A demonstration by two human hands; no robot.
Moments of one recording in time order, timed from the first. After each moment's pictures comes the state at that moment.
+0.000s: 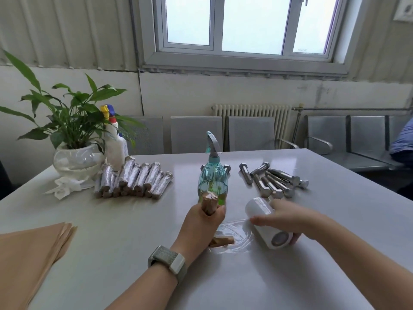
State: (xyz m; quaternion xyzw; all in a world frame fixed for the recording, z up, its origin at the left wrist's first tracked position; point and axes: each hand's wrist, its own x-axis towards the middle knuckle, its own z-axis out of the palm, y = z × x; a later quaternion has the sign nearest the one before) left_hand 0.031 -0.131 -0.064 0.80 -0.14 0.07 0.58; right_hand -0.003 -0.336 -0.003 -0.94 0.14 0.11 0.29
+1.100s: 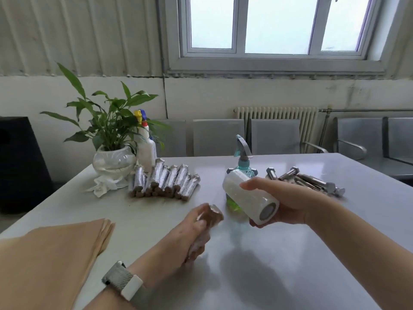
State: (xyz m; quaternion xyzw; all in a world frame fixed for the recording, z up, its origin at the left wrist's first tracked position) left_hand 0.003 -0.028 -0.055 0.71 -0.19 -0.14 0.67; right_hand 0.020 -0.265 0.036 -0.73 0.01 0.21 0.65
